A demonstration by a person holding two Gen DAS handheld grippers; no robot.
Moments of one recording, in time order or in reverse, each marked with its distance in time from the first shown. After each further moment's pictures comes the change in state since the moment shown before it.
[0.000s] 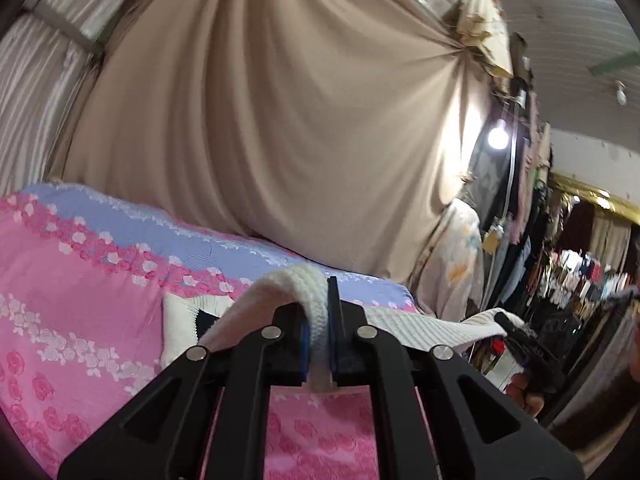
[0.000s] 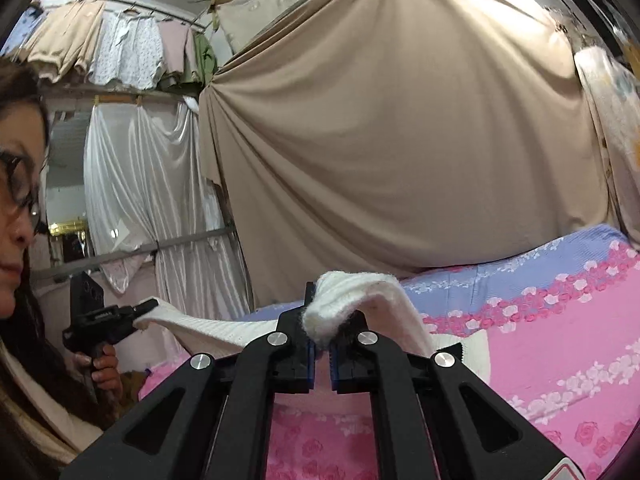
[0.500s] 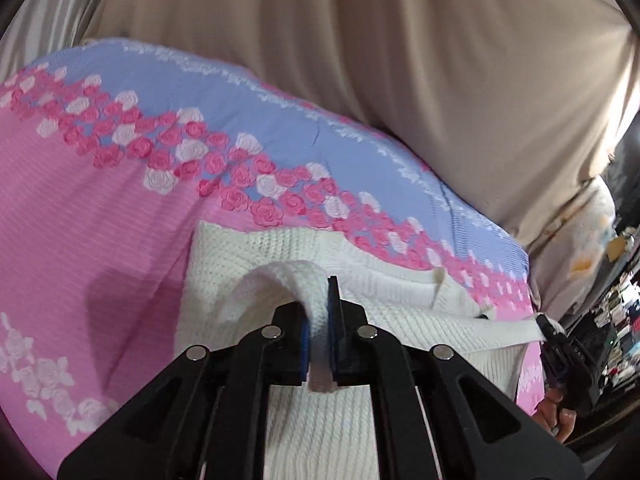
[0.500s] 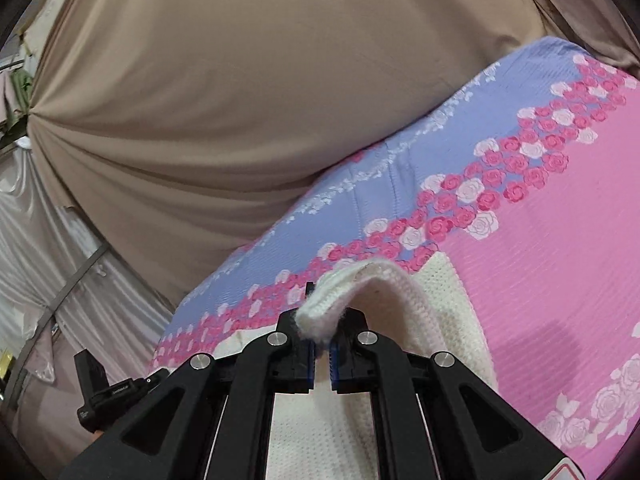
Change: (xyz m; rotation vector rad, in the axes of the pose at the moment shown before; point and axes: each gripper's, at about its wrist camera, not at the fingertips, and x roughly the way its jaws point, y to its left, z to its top) left arm 0.245 0.147 -0.048 -0.246 0.397 0.335; right arm 0.206 -0.168 -0.054 0.439 0.286 -0.308
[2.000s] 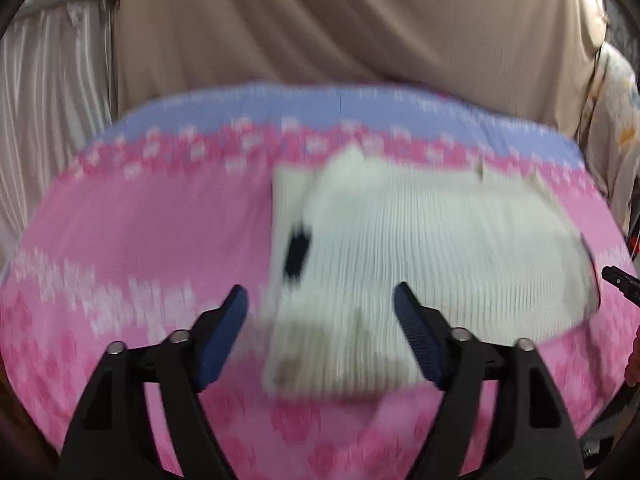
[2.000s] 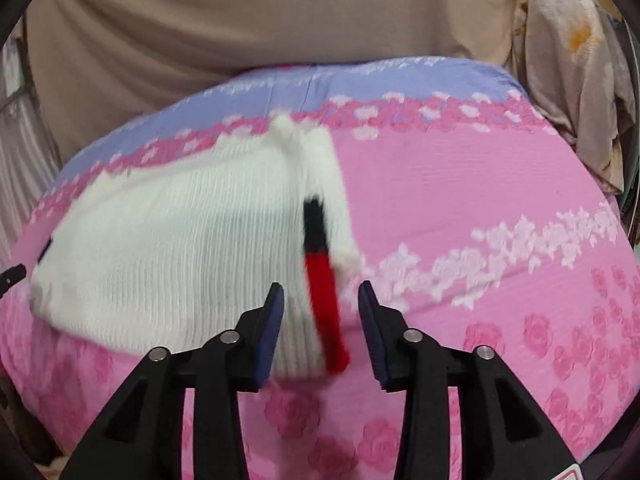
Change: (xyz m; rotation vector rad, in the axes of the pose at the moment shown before) left arm -0.090 -0.030 -0.073 0.359 -0.039 0.316; right arm -0.089 0.009 -0.083 -0.354 0.186 -0.479
